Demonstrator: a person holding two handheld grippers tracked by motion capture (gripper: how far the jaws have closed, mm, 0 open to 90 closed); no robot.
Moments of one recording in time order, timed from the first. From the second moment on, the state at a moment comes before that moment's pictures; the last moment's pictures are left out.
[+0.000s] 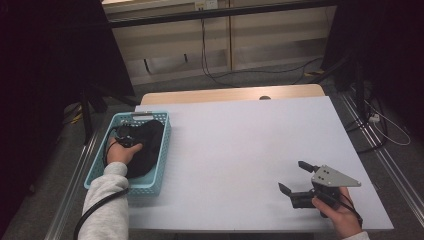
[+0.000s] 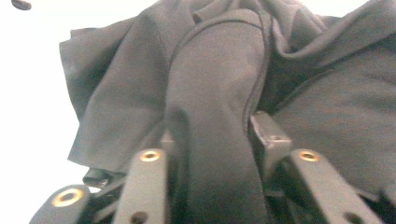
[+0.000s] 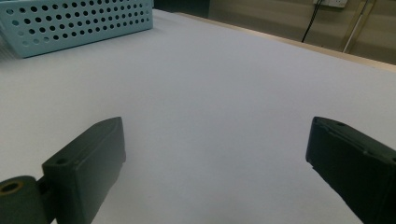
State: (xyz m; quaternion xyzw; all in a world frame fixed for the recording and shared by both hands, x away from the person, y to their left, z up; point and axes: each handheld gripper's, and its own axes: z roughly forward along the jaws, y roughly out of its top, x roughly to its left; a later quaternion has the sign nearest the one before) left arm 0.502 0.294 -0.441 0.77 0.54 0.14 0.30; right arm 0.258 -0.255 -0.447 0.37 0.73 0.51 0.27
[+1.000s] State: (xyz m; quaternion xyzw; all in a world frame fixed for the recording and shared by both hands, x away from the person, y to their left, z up) left arm 0.492 0.307 -0.331 0.72 0.58 0.02 0.38; right arm 0.259 -0.256 -0.447 0.38 0.73 0.51 0.27
